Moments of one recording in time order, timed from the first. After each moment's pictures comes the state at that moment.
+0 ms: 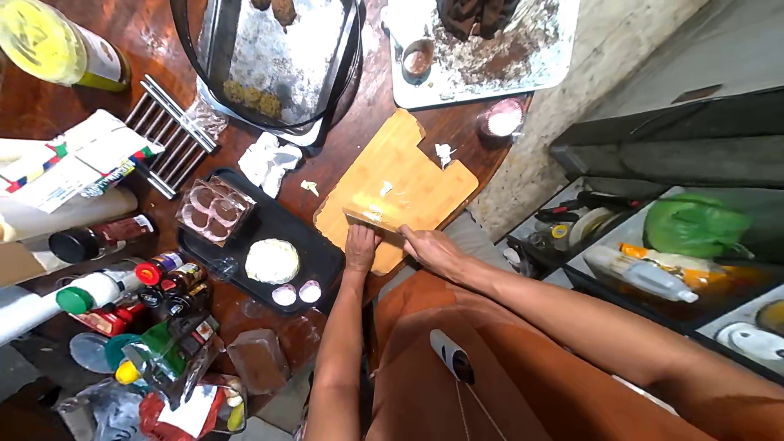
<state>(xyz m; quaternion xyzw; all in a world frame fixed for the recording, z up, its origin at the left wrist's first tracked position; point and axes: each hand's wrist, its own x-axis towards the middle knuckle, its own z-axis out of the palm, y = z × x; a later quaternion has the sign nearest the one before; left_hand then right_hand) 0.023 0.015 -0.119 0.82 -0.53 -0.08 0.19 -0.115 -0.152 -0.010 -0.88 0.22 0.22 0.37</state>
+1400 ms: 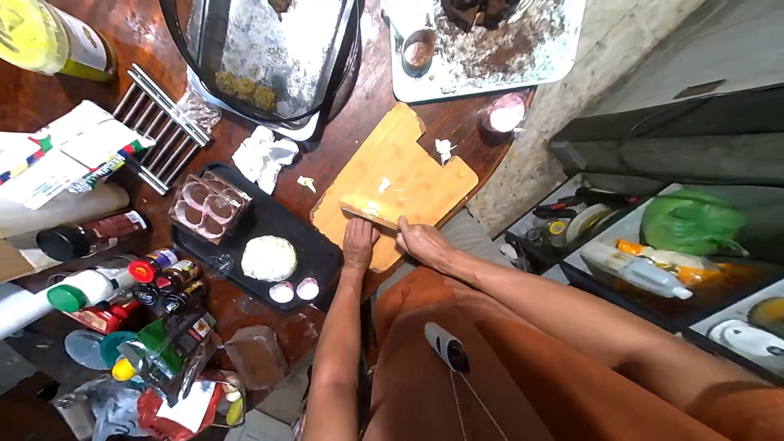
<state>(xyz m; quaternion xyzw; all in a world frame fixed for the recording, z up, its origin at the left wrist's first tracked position) 0.024 0.012 -0.120 0.82 -0.52 -0.07 0.22 -0.102 -0.146 -0.025 -0.86 0.26 0.25 0.35</state>
